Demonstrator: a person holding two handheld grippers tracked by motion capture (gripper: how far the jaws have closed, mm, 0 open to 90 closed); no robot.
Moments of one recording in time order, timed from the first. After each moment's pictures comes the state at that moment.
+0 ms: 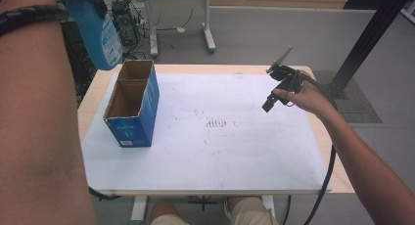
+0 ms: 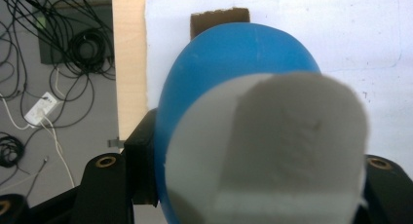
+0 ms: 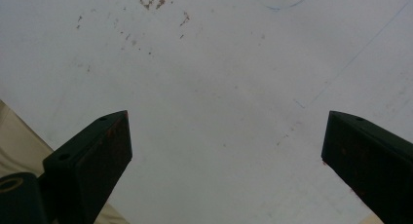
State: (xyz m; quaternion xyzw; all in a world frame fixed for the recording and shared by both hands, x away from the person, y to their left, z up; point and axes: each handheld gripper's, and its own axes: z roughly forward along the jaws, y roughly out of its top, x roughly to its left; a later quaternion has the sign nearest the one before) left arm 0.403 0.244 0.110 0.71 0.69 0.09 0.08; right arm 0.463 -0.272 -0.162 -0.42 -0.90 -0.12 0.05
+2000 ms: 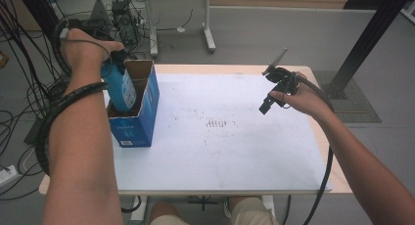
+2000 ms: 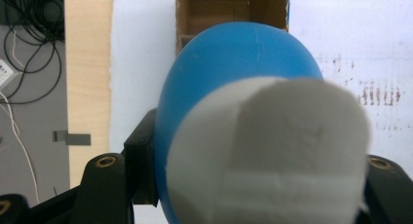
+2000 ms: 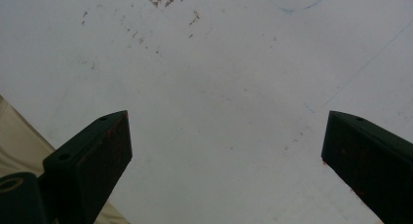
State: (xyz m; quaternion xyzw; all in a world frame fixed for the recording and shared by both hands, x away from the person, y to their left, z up) left arm 0.416 0.253 -0.045 0.69 0.72 0.05 0.07; right arm 0.460 -0.259 -0.164 -0.41 -0.90 -0.11 0.06
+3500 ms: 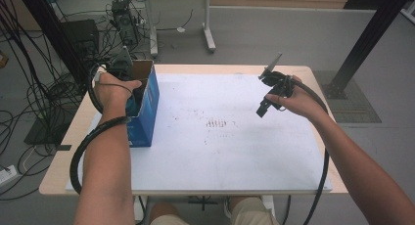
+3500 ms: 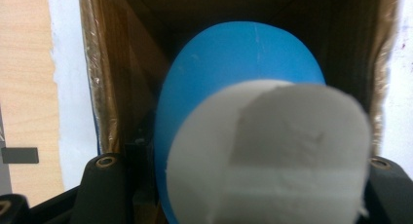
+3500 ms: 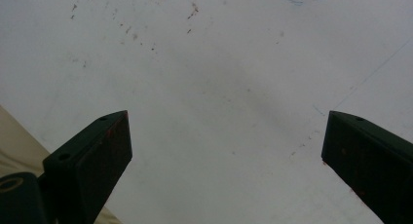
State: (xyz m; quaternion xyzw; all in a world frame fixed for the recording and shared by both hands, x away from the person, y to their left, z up) left arm 0.425 0.239 -0.158 0.70 0.71 0.04 0.05; right arm 0.470 -0.251 -0.182 -0.41 -0.90 -0.10 0.07
